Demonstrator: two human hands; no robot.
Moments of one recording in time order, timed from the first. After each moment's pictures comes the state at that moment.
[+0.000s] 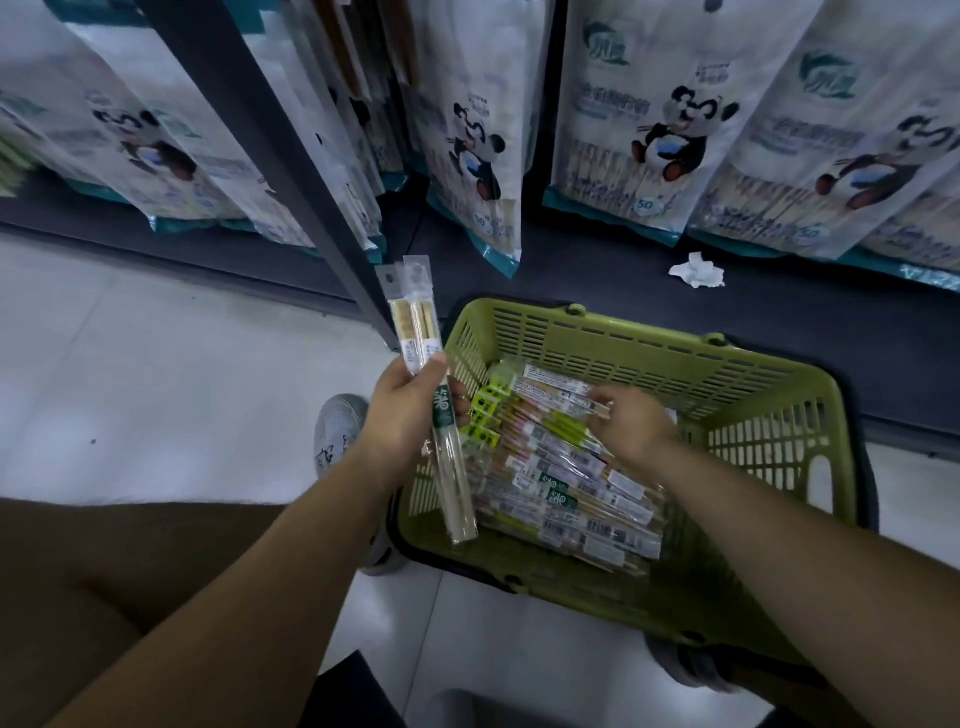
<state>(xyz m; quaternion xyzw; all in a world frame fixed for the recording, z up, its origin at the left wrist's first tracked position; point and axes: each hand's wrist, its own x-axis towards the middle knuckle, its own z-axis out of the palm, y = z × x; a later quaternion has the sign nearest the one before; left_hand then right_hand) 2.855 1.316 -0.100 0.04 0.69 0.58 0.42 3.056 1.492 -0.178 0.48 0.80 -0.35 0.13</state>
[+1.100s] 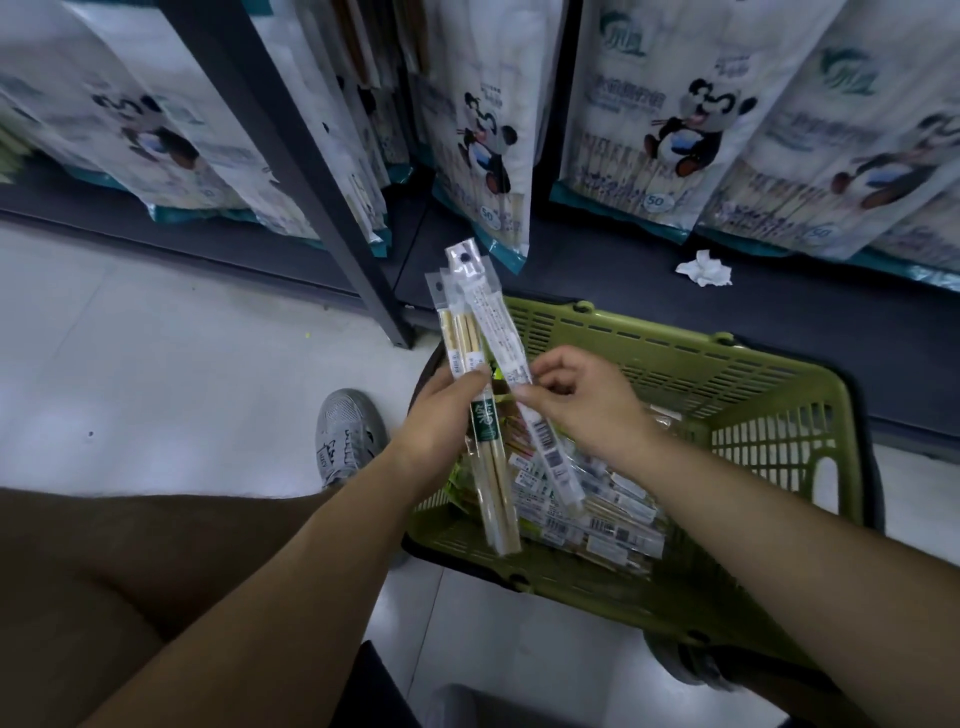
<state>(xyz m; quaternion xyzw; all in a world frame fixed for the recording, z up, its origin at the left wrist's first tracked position) 2.877 1.328 -0.093 0.02 0.66 0.55 0.52 3.006 1.449 -0.105 0.37 0.70 -0.61 -0.08</state>
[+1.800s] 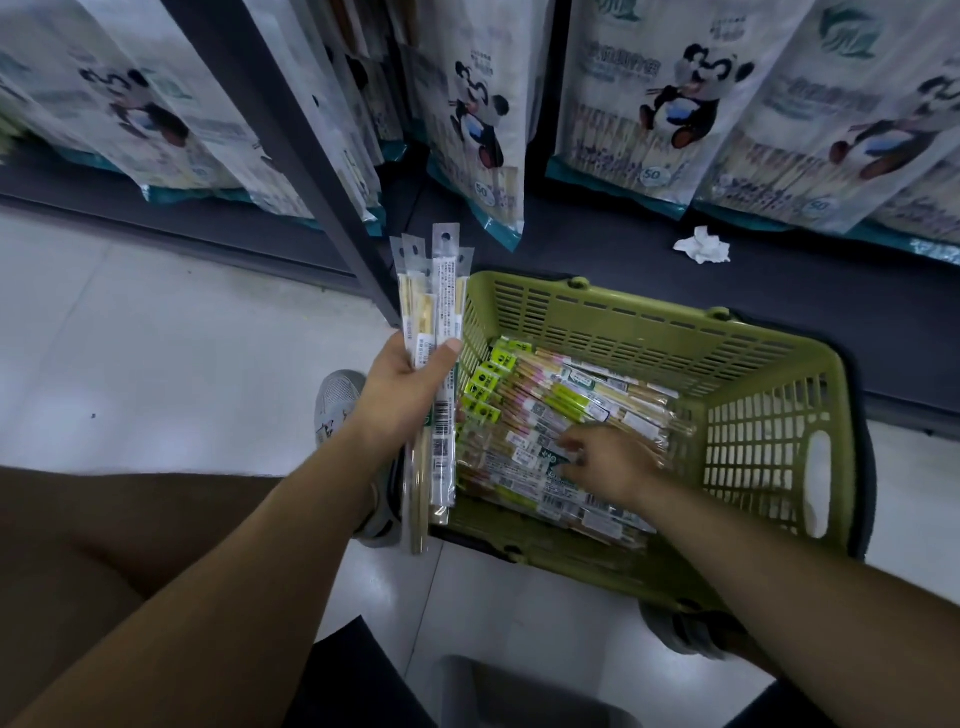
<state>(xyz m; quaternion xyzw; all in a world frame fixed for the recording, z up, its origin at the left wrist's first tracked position) 2.858 1.299 -0.088 0.14 0.78 0.48 0.39 3.080 1.435 -0.193 0.35 0.83 -0.37 0.23</state>
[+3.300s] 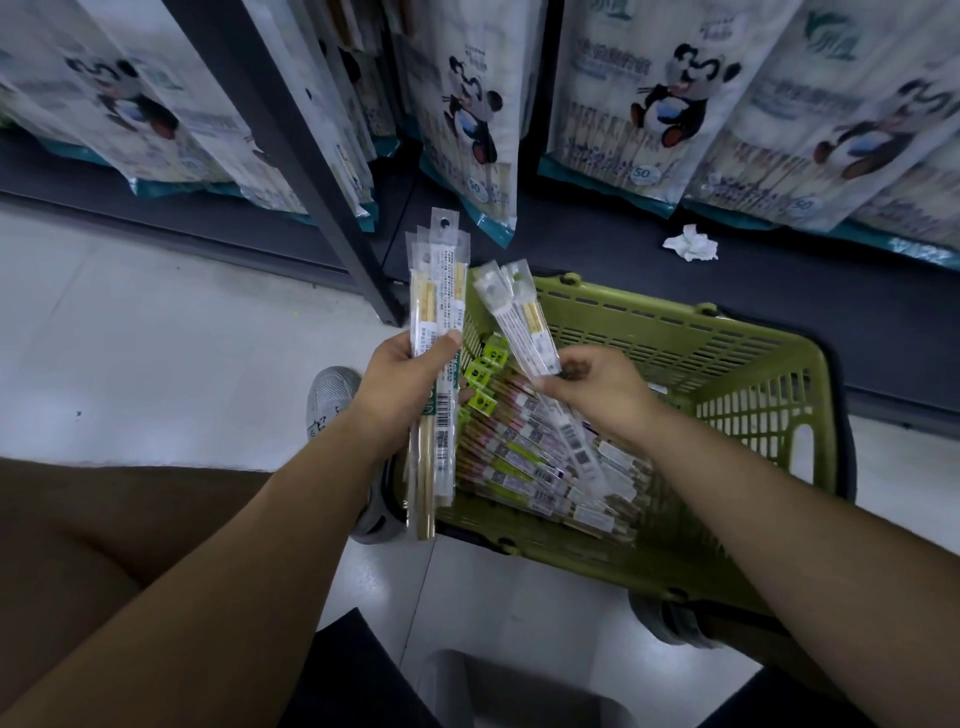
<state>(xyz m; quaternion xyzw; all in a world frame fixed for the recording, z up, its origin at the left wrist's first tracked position) 2.861 1.313 -0.082 0.05 0.69 0.55 0.47 3.037 1.466 -0.124 0.40 0.71 -0.58 0.01</state>
